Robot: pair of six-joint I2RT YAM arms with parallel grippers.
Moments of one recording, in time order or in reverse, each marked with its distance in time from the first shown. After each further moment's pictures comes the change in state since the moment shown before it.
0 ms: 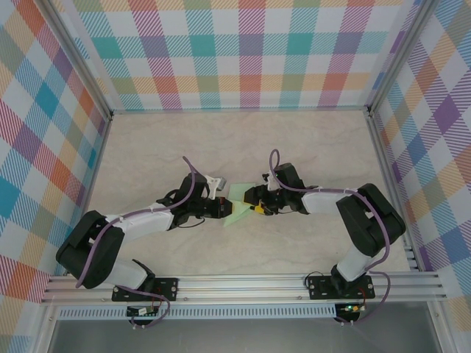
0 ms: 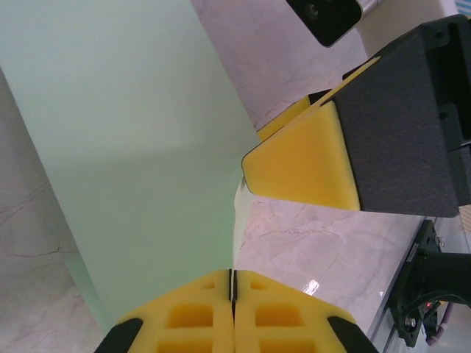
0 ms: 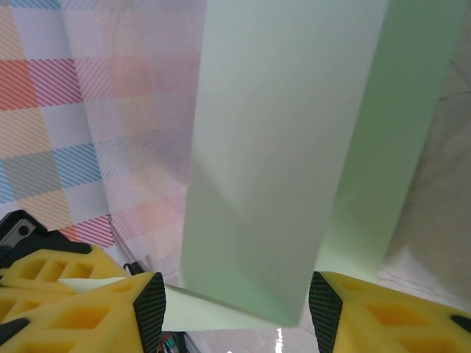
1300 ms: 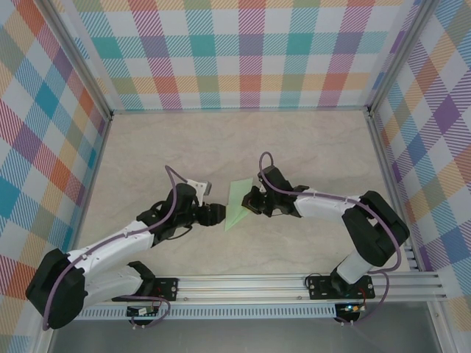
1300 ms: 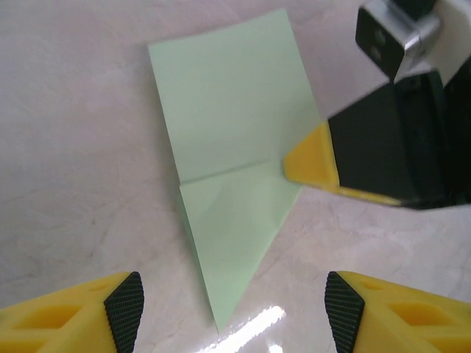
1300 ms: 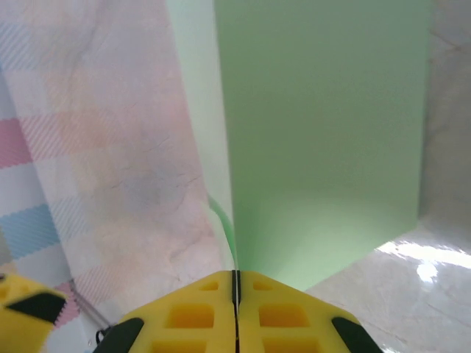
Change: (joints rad) left arm -0.089 -0.349 -0.097 -0.217 -0.352 0.068; right arm 0.175 -0.076 0.097 -0.243 0.387 0.191
